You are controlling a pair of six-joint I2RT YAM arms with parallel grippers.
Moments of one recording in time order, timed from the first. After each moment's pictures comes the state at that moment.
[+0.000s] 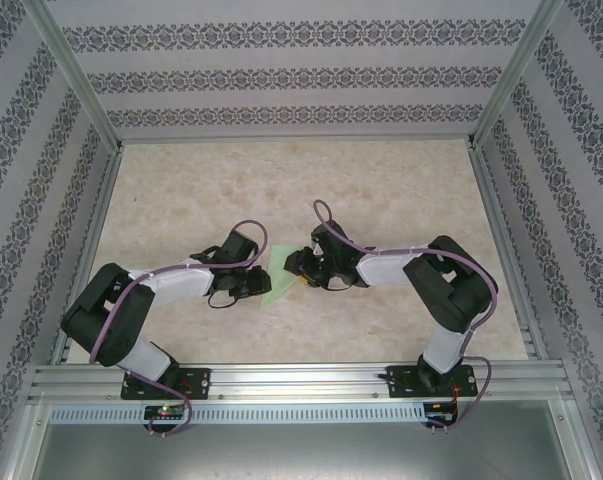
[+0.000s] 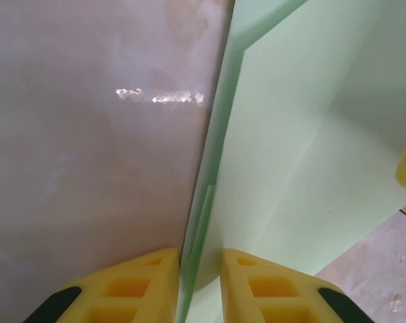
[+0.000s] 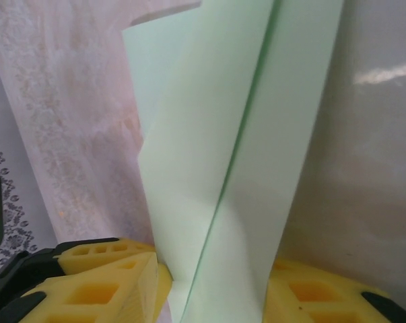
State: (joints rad) left arm -0.59 1.53 0.67 -0.23 0.29 -0.79; right arm 0.70 1.78 0.79 0.17 -0.43 1.11
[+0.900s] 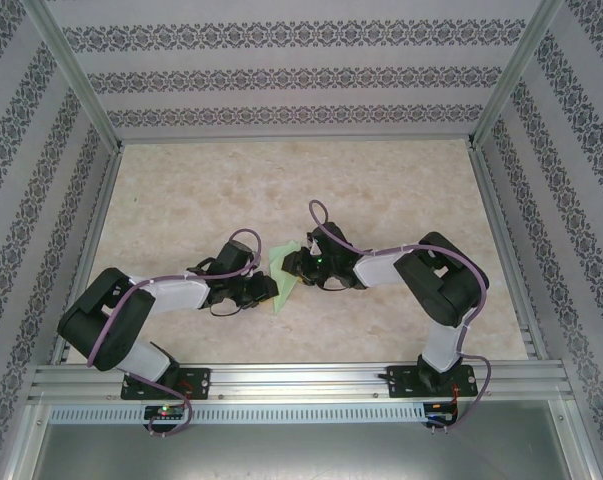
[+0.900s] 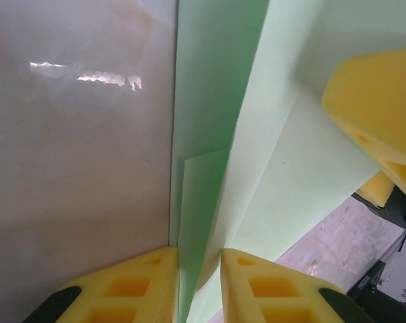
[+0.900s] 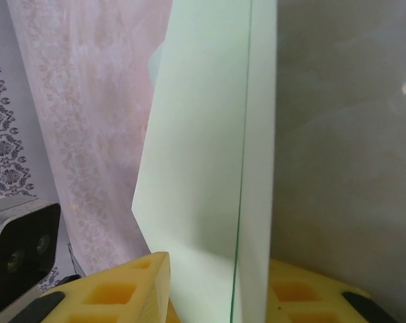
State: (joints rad) left arm -0.60 1.50 0.53 0.01 0.46 -0.99; right arm 0.70 1.83 0.78 0.31 -0.47 1.08
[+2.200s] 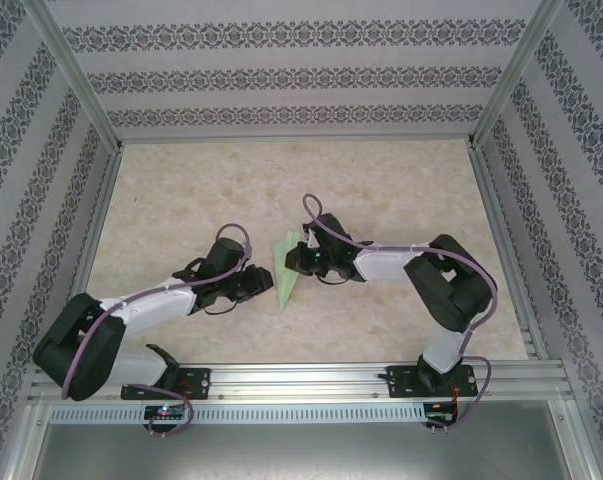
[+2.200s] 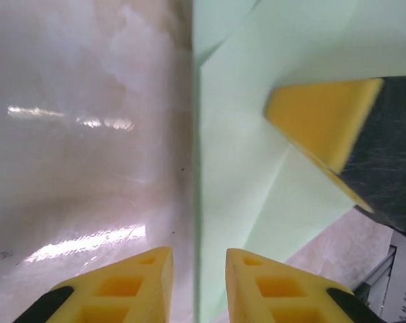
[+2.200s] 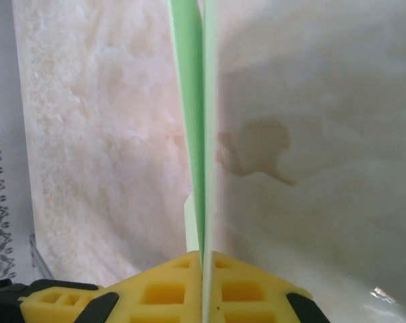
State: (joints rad) left arm -0.60 1.29 0.53 -0.09 0.33 -0.99; right arm 0.70 1.75 0.87 0.10 -0.39 0.87
